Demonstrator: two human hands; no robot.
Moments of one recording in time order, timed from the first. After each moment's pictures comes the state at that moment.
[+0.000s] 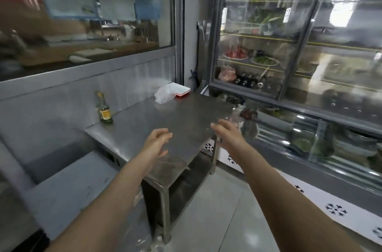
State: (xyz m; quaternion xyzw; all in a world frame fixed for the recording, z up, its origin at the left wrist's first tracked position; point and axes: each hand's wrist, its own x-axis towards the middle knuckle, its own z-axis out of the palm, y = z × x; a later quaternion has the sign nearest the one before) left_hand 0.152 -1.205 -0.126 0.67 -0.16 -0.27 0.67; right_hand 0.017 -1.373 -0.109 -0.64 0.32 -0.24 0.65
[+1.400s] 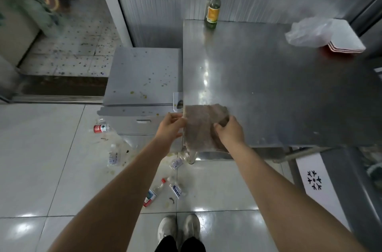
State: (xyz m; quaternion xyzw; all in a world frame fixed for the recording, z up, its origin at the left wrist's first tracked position) left_hand 0.192 -1.244 -0.316 0.63 0.28 -0.09 0.72; right_hand 0.232 -1.410 -0.326 -0.91 0.16 0.14 0.35
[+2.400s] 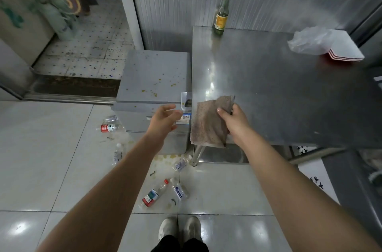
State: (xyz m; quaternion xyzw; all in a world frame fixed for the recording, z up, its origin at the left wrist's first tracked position) left_hand 0.155 -1.211 -0.283 0.63 0.25 -0.03 0.73; right_hand 0.218 -1.396 -0.279 -0.76 0.14 0.18 0.61
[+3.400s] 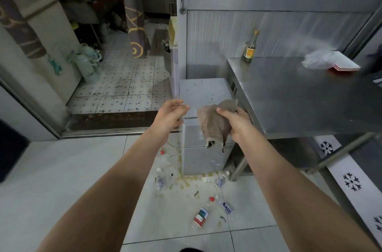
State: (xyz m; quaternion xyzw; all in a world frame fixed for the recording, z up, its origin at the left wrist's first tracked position) left_hand 0.024 -0.931 -0.181 0.67 0.12 -0.02 0.74; right_hand 0.067 -1.121 -0.199 -0.62 0.20 0.10 0.75
